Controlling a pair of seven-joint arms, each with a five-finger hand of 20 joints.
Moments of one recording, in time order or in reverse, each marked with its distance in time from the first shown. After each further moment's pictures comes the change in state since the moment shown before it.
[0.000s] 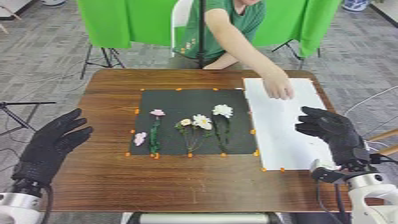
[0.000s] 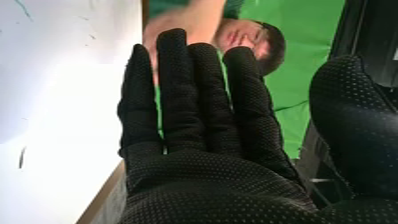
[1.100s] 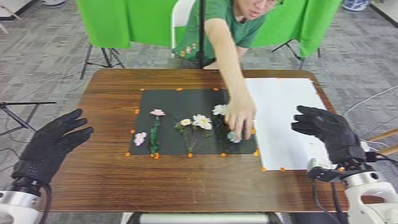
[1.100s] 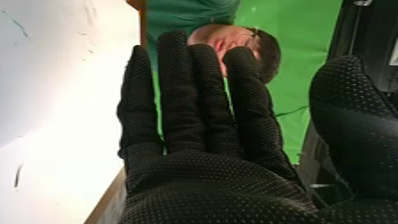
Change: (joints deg) left arm 0.0 0.9 -0.5 0.1 -0.2 0.0 -1.2; right arm 0.9 0.0 -1.0 0.2 -0.1 -0.9 0.0
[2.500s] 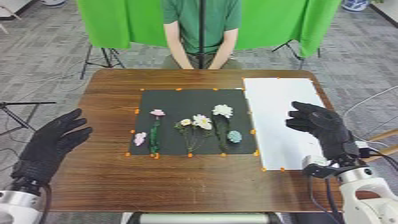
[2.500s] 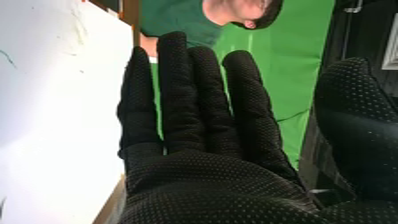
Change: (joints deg) left arm -0.3 0.1 0.0 0.3 -0.1 0.1 -0.1; right arm 2.0 -0.3 -1.8 0.6 0.4 -1.0 0.0
